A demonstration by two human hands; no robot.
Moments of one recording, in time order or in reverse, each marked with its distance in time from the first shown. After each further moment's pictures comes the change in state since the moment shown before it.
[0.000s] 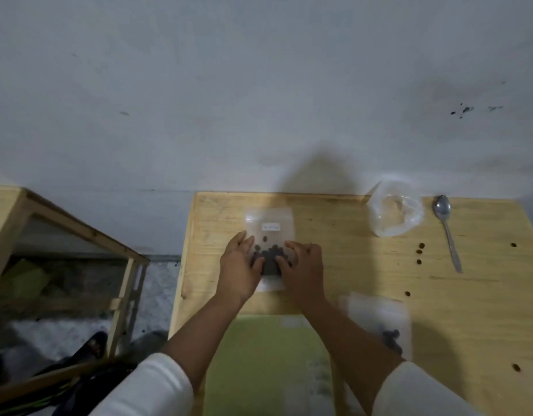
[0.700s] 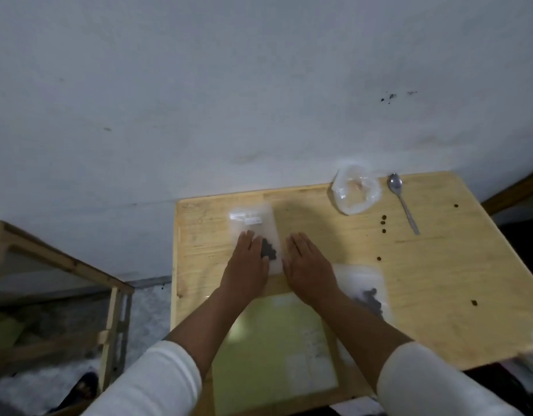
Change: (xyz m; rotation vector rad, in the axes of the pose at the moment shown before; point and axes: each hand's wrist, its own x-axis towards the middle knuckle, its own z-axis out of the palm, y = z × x) left_hand -0.036 0.032 -0.006 0.199 -0.188 0.340; right_hand -0.043 0.013 -0.037 -0.597 -0.083 -0.228
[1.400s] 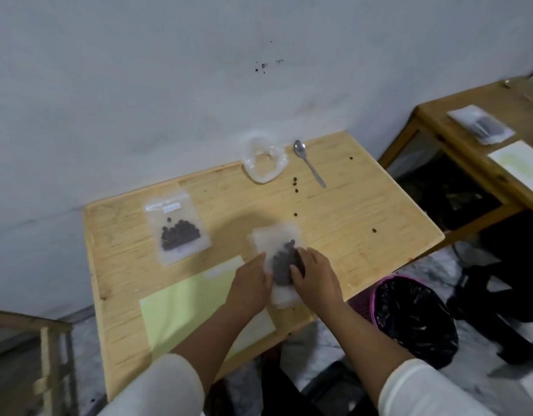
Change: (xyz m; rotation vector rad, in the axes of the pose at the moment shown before) left_hand -0.065 0.086 0.097 -0.055 -0.303 0.109; right_hand -0.150 0.090 0.005 0.307 0.082 0.572
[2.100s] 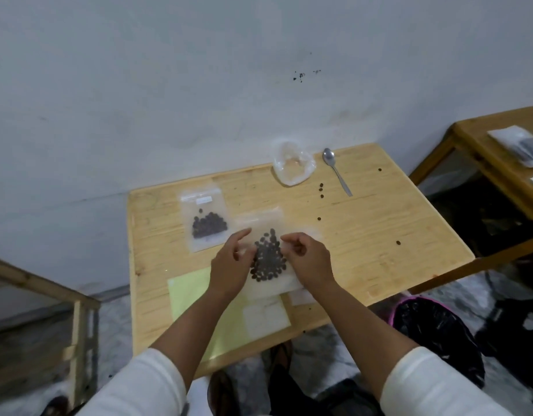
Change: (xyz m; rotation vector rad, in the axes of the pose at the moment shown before) left_hand -0.029 -0.030 -0.052 -0.522 0.368 -0.101; right_hand 0.004 -0.068 -0.016 0.586 0.022 -0.132
